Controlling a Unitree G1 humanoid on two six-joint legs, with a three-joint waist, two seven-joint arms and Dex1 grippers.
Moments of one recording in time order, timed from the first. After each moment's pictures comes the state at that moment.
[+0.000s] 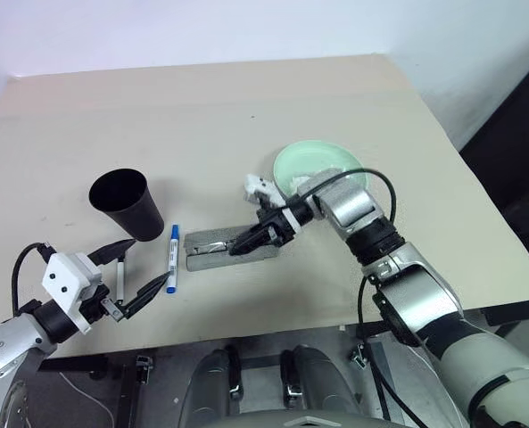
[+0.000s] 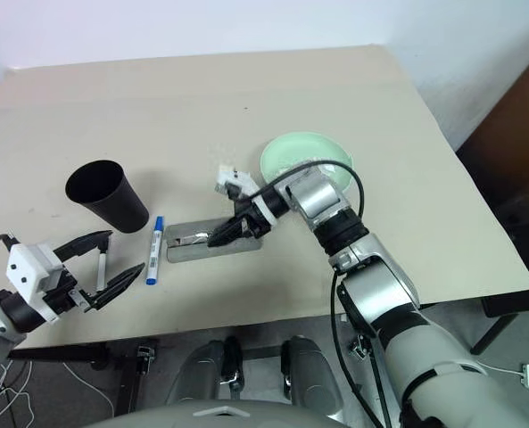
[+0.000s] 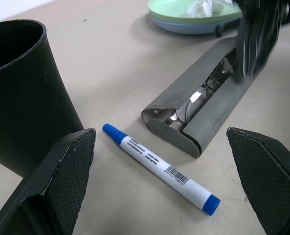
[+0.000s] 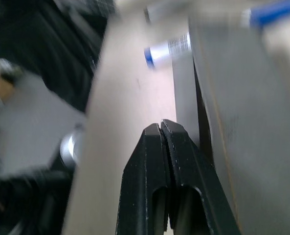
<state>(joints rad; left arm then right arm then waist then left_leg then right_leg) 0.38 0.63 0.45 -0.47 -0.47 0.14 -0.83 -1.05 -0.20 0.35 0.50 0.12 0.75 1.53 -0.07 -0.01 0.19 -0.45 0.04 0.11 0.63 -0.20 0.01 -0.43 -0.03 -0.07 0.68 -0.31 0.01</state>
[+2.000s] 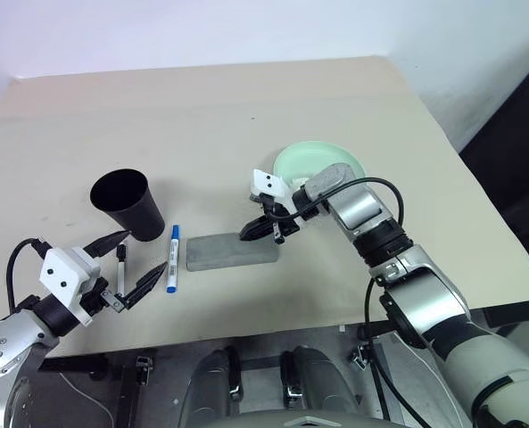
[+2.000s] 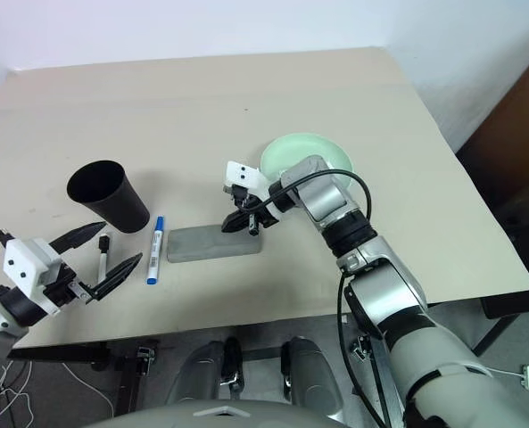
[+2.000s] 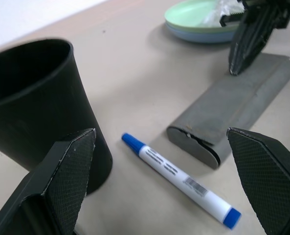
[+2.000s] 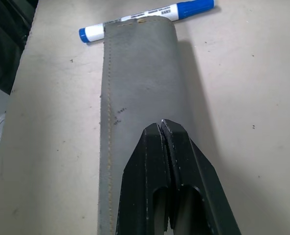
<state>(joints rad) 0.35 0.61 0.45 -0.47 -0.45 0.12 -0.78 -0.98 -0.25 0.39 0.45 -0.02 0.57 1.39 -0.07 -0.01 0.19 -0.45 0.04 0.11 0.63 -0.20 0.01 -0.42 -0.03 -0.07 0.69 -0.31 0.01</state>
